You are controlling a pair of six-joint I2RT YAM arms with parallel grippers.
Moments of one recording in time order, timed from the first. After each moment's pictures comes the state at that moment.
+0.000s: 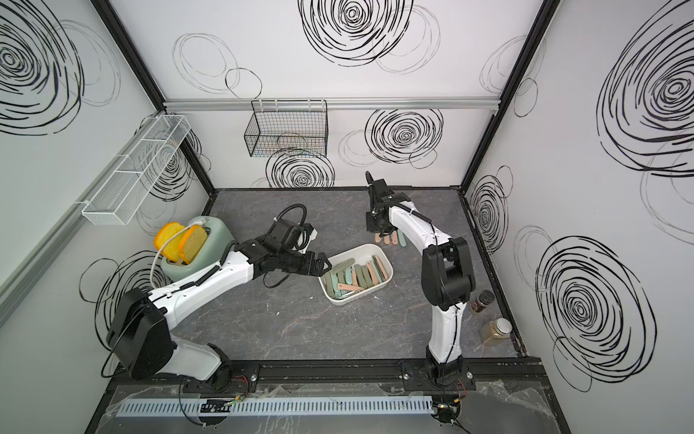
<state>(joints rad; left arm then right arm) -0.59 1.49 1.11 -0.57 0.29 -0.47 0.37 1.99 1.70 -0.86 0.10 0.32</state>
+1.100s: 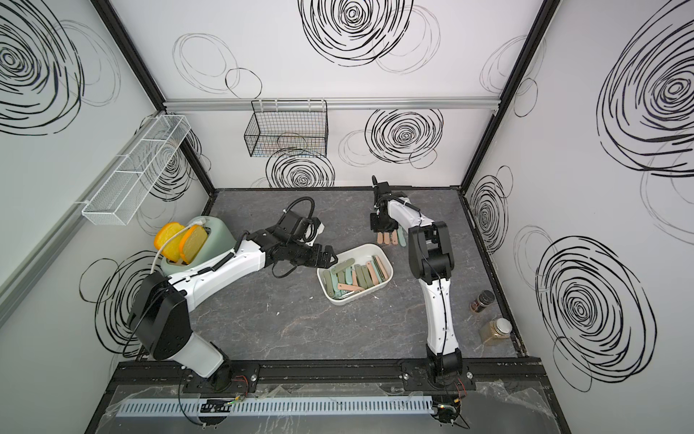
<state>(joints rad) -0.58 1.60 1.22 -0.58 0.31 -0.45 0.28 2.31 1.92 -0.86 0.03 0.25</state>
